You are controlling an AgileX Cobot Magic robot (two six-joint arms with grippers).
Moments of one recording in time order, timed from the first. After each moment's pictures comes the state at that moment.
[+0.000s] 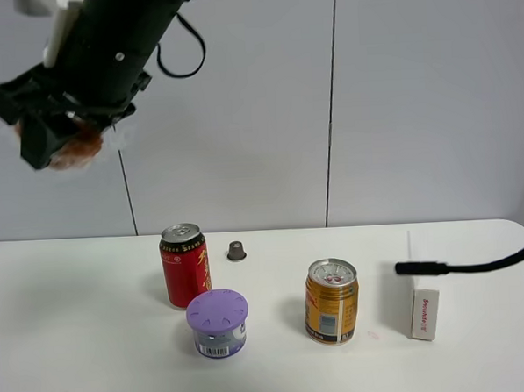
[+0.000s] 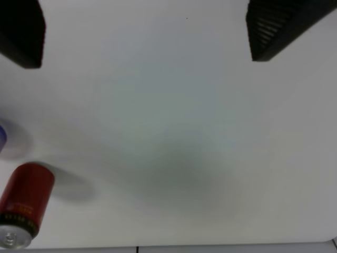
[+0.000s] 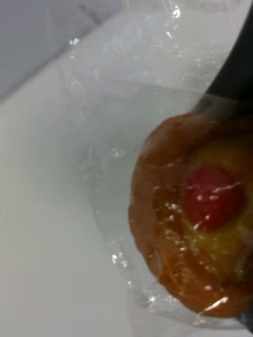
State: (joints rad) left arm 0.08 -0.01 -0.51 -0.06 1.05 0.05; right arm 0.88 2.26 -2.30 0.30 0.97 -0.58
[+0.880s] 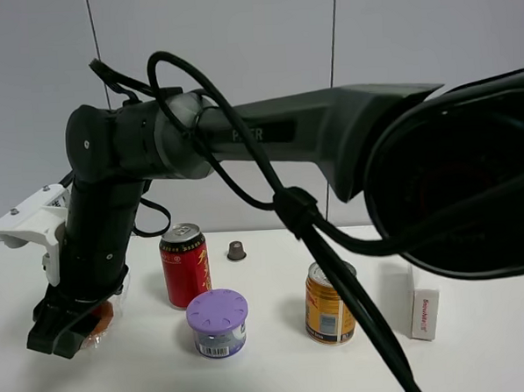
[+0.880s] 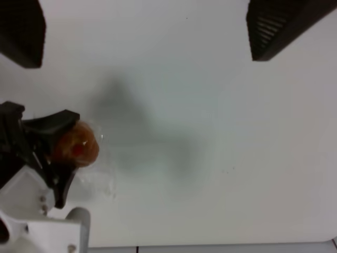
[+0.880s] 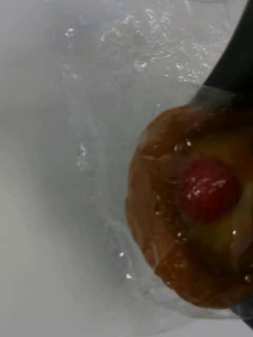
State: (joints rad) left arm 0.08 -0.01 -0.51 -0.06 1.05 0.05; right arm 0.95 2.57 -2.32 0.19 0.98 -0.71
